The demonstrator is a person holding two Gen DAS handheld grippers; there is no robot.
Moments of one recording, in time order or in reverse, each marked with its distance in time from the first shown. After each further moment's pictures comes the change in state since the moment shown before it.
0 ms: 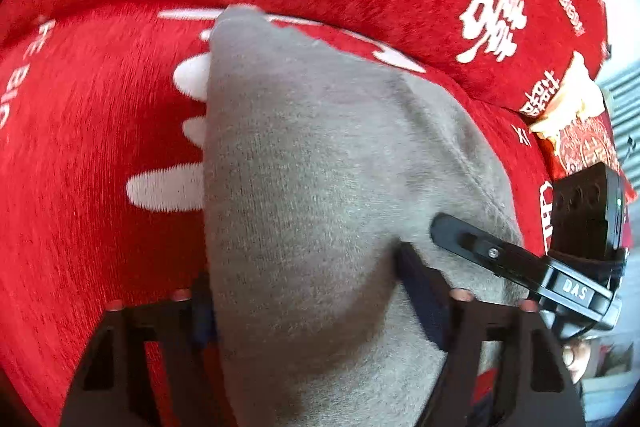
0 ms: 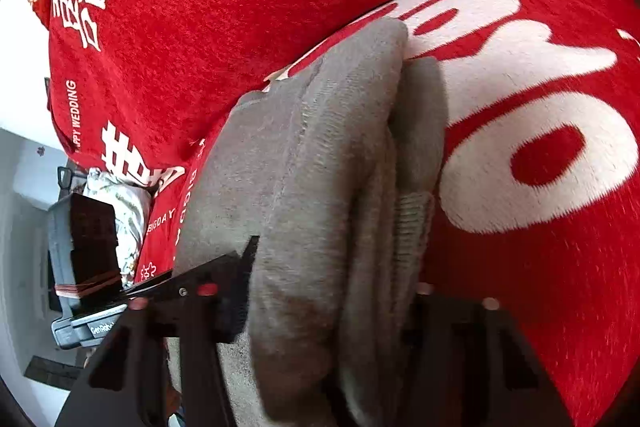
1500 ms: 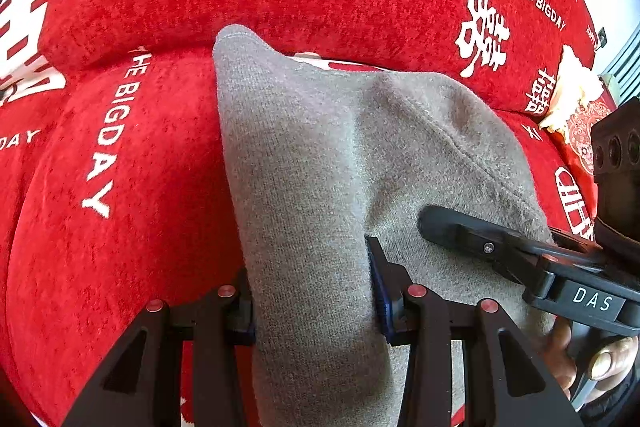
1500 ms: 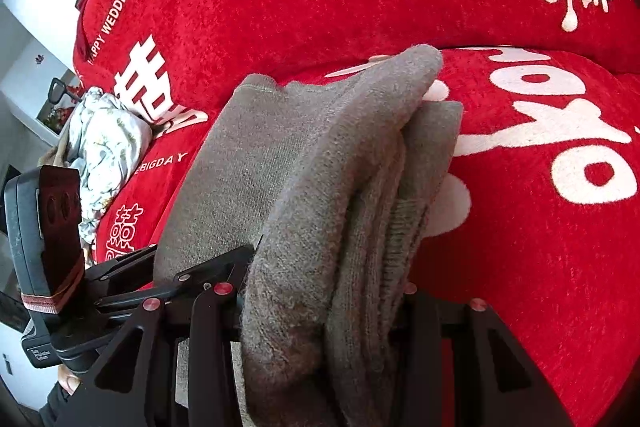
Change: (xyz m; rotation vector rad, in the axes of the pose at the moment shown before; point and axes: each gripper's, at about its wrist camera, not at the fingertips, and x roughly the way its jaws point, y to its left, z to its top) left arm -0.097 0.041 -0.077 0.069 -0.175 0.138; right arm 0.011 0.131 -0.069 -0.300 -0.028 -0.142
